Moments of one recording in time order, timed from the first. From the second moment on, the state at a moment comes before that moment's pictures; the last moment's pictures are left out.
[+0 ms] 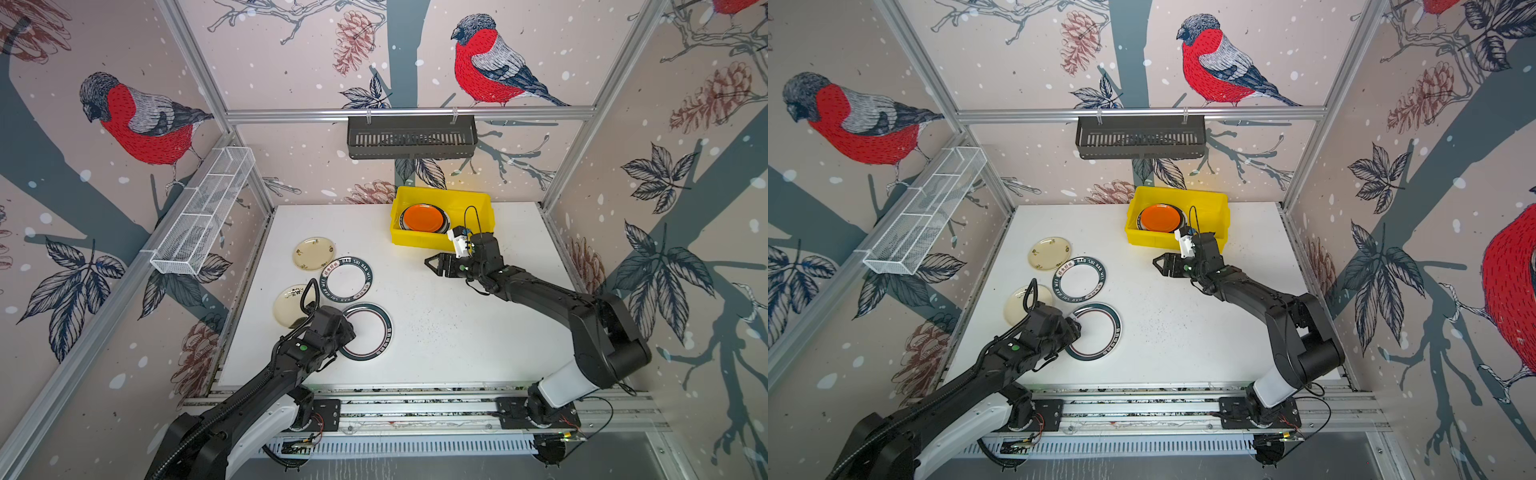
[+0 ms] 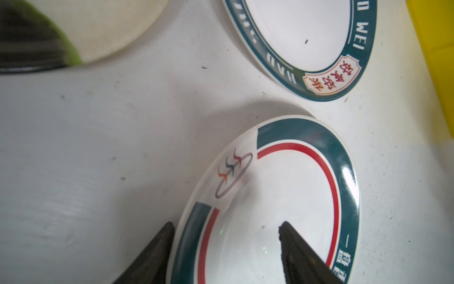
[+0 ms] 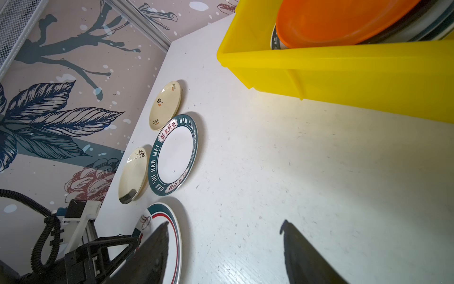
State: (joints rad) left arm -0.48 0.87 0.26 -0.33 -0.06 -1.01; right arm 0.45 1.57 0.91 0.11 -0.47 0.48
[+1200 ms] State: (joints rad) left arm -0.48 1.06 0.27 -0.07 0.07 -0.89; right arm 0.70 1.80 0.87 0.16 -0.47 0.55
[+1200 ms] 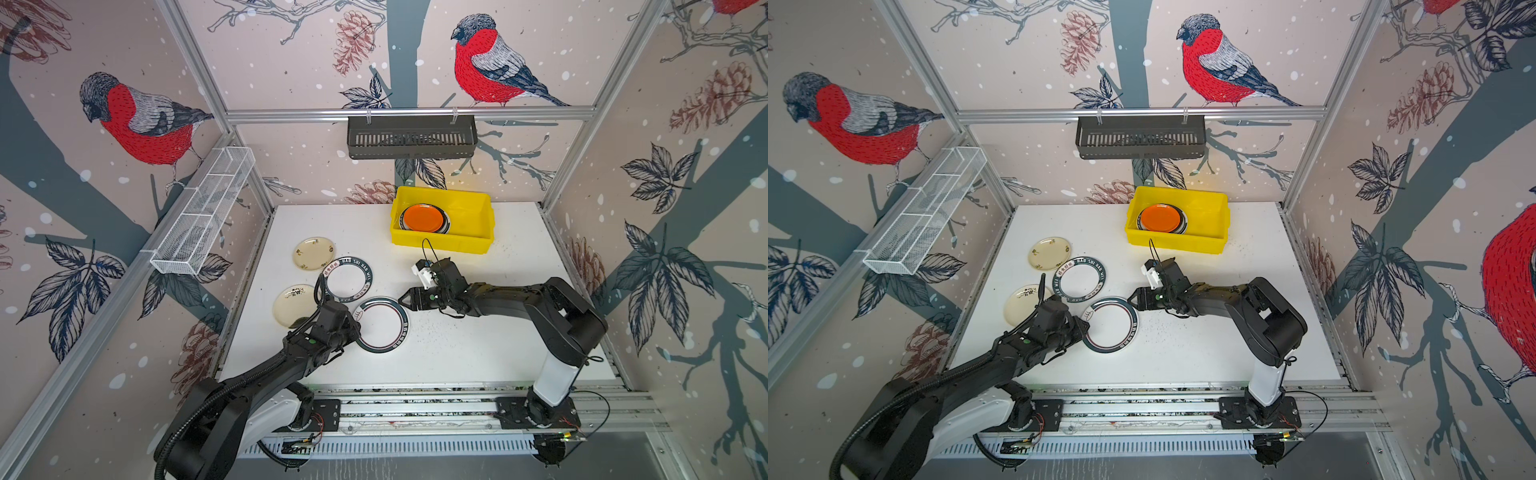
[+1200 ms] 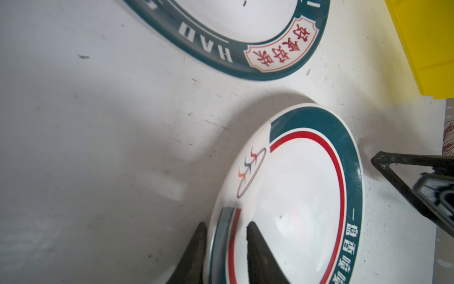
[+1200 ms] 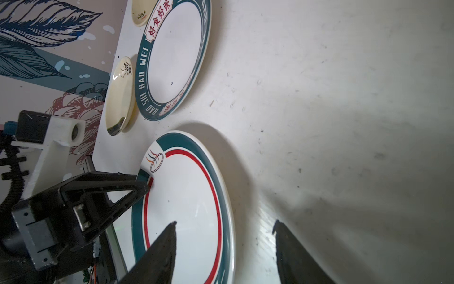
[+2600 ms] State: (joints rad) left arm -0.48 1.21 0.36 -0.03 0.12 -0.79; right arm 0.59 1.71 0.81 0.09 -0.42 0.50
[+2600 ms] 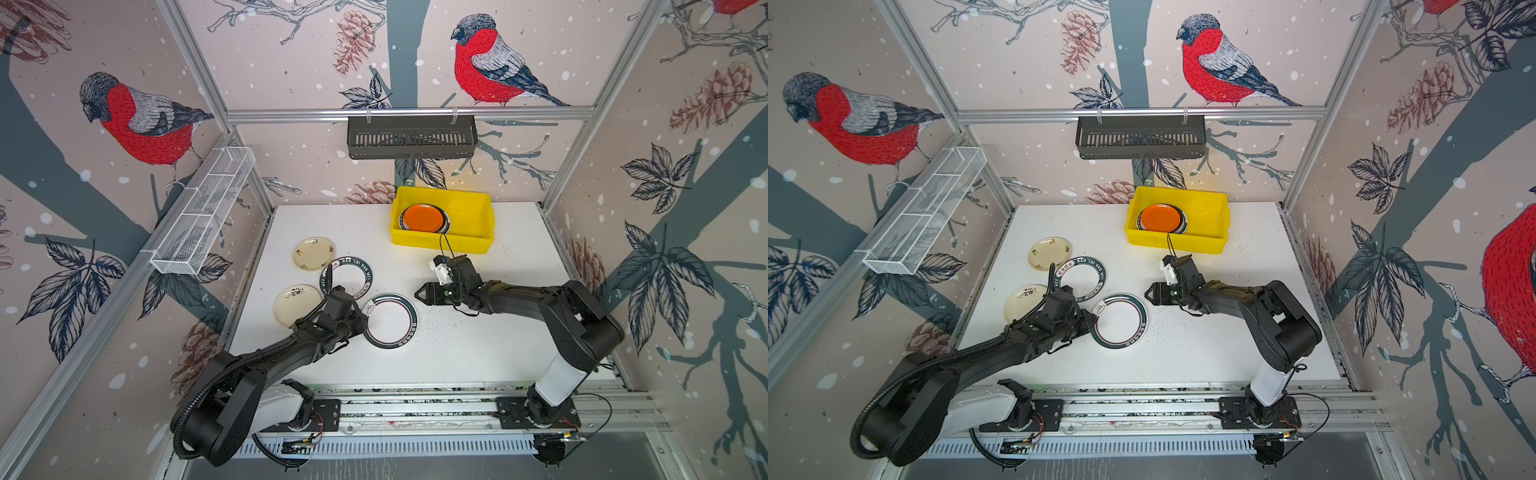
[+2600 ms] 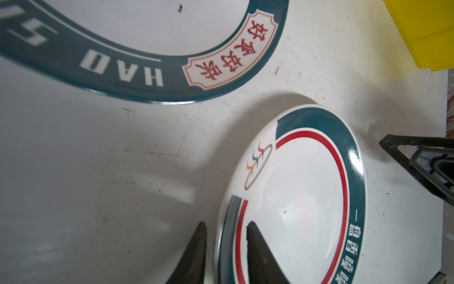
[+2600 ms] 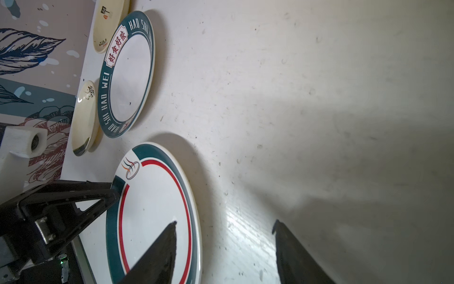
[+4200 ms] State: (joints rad) left arm -0.48 1.15 0.32 -0.03 0.15 -0.74; right arm 0.73 1.80 0.81 0.13 -0.49 0.52
